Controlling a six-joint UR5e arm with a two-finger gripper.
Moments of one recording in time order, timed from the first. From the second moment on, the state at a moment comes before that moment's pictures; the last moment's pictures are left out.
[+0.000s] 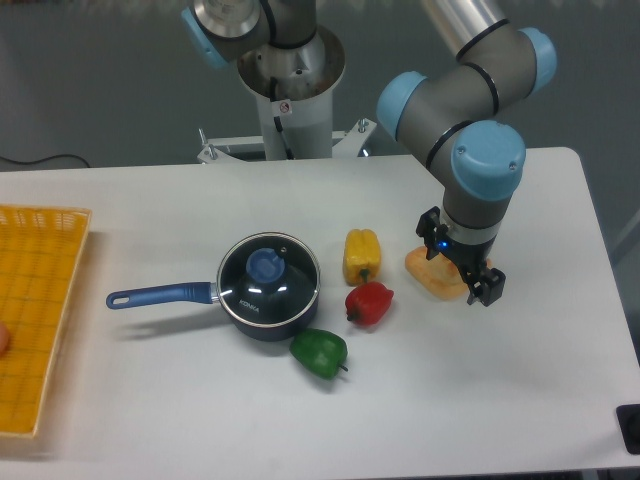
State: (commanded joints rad) arm 2.68 -1.98 -1.53 -1.16 1.59 1.57
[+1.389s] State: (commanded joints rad) arm 2.49 -1.83 -1.66 -1.15 1.59 1.20
